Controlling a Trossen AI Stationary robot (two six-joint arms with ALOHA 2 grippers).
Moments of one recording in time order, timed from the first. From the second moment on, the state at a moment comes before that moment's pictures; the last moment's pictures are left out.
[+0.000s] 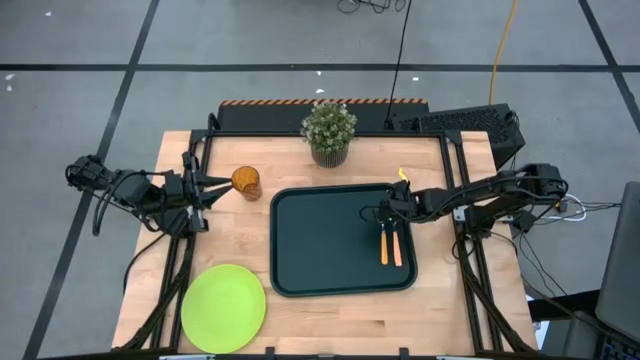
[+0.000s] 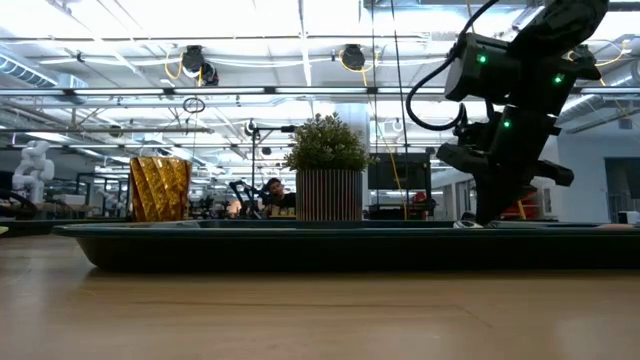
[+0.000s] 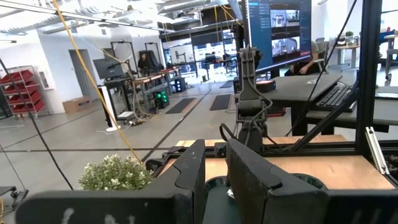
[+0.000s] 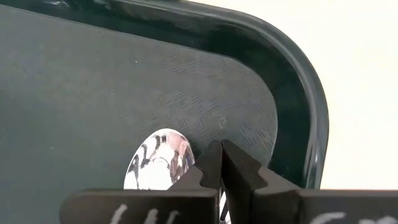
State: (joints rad) left arm -0.45 0.46 0.66 -0.08 -0.66 0.22; right arm -0.02 1.38 0.58 -0.50 0.44 1.18
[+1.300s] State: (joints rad) left arm -0.45 0.46 0.66 -0.09 -0.66 0.22; right arm 0.11 1.38 0.83 -0.74 0.36 1.24
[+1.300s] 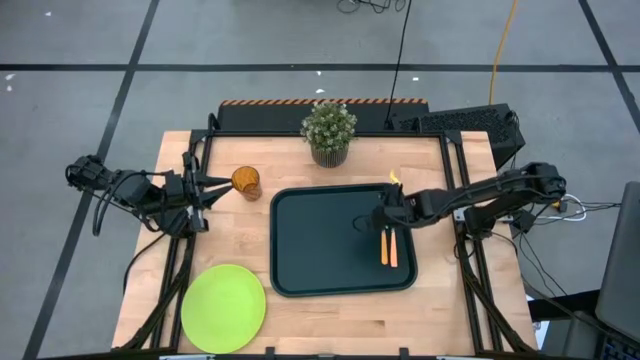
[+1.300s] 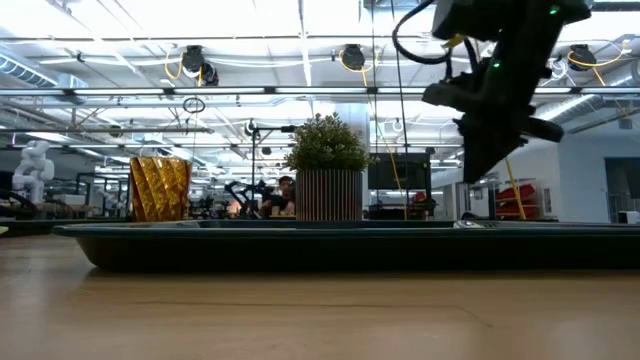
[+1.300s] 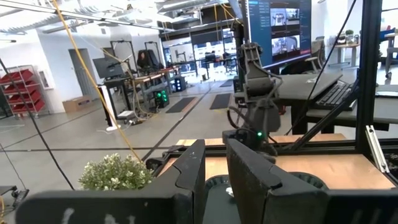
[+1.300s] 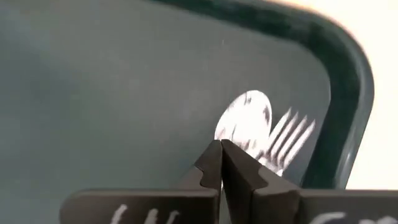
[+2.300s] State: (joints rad) left arm -0.45 0.46 0.66 -0.09 -0.66 0.22; right arm 0.23 1.54 0.78 -0.73 0.23 1.45
